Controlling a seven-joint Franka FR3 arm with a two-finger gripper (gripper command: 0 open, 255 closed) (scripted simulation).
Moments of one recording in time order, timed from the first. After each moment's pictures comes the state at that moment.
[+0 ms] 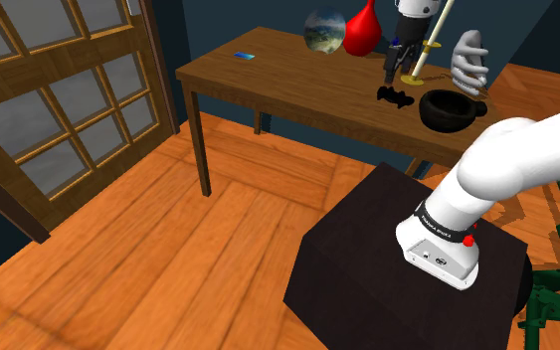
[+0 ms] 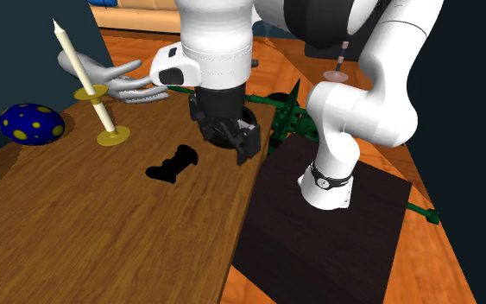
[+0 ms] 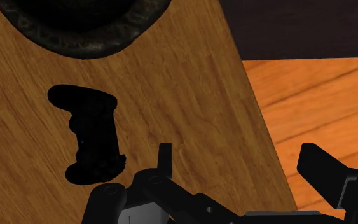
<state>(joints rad) -0.07 -0.66 -0.27 -2.49 -0.28 1.79 -0.16</state>
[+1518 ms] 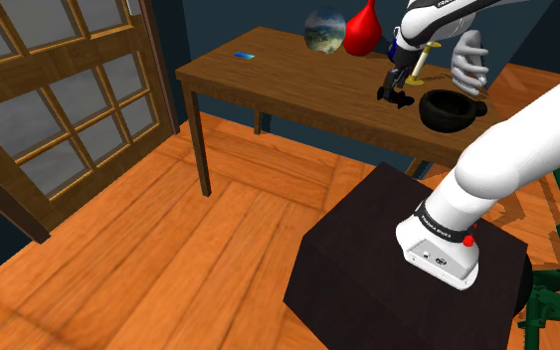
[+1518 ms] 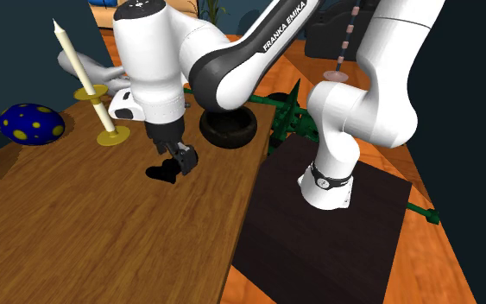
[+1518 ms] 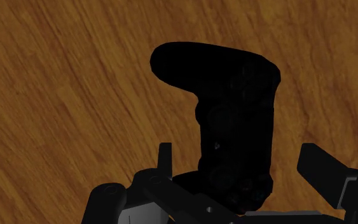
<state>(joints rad) -0.12 -0.30 -0.55 -2.47 -0.37 2.25 -0.39</state>
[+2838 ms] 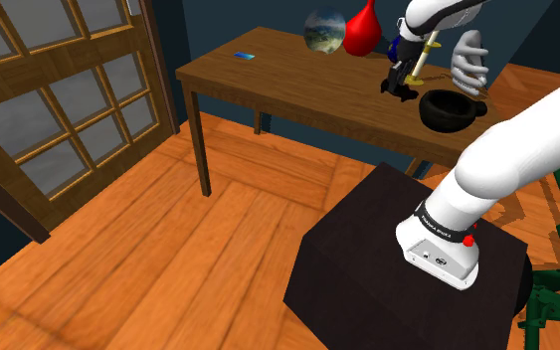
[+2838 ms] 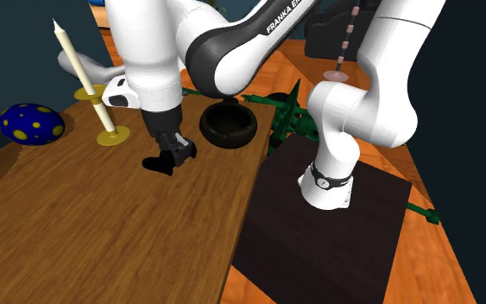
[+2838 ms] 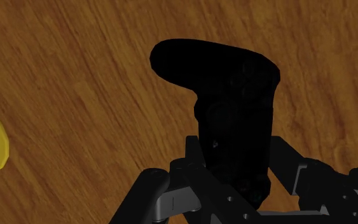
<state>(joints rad) -0.12 -0.34 -0.54 -2.43 -0.37 2.18 -0.40</state>
